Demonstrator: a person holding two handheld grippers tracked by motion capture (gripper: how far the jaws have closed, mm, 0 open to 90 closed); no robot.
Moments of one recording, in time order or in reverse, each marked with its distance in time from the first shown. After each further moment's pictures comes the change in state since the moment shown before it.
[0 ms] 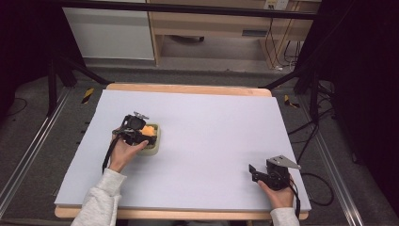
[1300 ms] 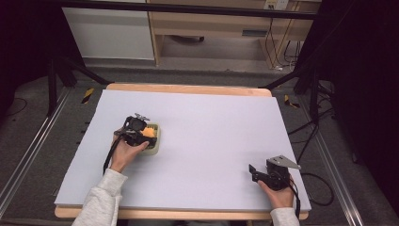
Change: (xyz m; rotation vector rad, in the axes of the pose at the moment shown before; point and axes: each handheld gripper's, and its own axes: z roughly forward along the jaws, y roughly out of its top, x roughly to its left) left arm 0.001 -0.004 0.012 0.018 0.013 0.002; right arm 0.000 0.000 0.000 0.000 0.001 0.000
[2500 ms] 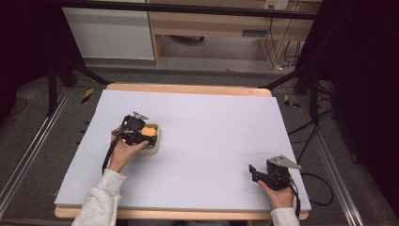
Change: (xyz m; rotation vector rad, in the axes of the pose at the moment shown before) left arm 0.001 0.000 -0.011 -0.084 -0.003 0.001; right arm 0.000 0.000 0.000 -0.005 -0.003 -0.004
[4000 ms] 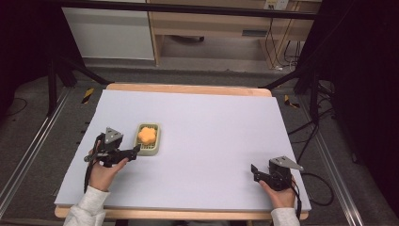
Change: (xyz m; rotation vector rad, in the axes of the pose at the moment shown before) left arm 0.010 -0.076 -0.059 -0.224 0.036 -0.058; right arm -0.004 -0.002 -0.002 -0.005 -0.023 0.026
